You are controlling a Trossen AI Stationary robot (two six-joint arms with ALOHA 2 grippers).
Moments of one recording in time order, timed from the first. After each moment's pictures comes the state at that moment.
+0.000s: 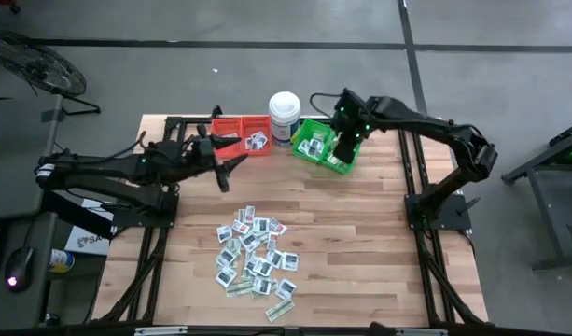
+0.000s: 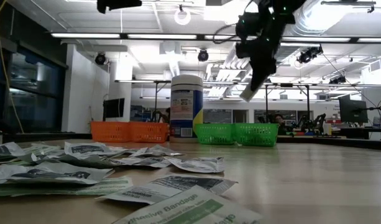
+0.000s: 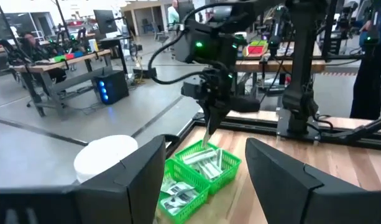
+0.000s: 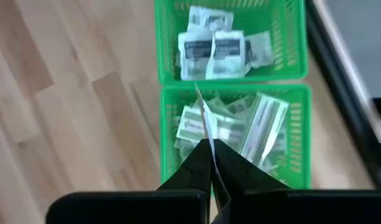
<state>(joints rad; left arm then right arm) -0.02 0.83 0.78 0.03 -0.46 0.09 -0.61 1.55 1.33 -0.96 -0.09 -0.13</state>
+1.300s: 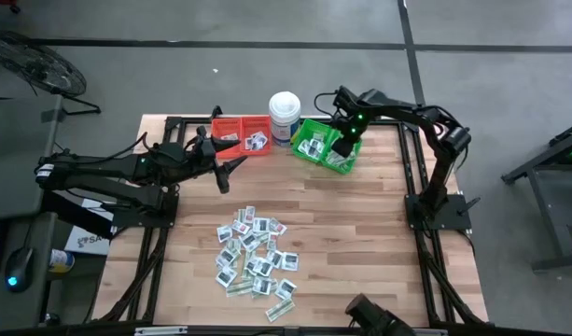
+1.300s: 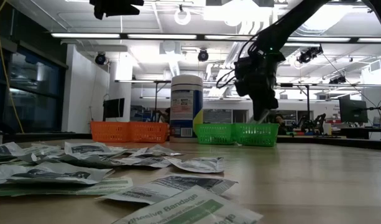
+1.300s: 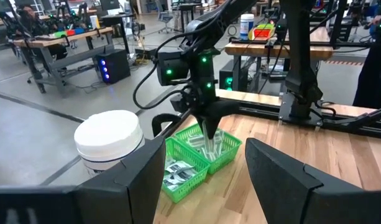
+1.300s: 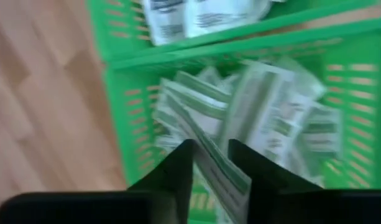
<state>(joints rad) -0.02 0.82 0.78 -0.06 -0.49 0.00 -0.81 1.83 1.33 -0.96 -0.33 -0.19</state>
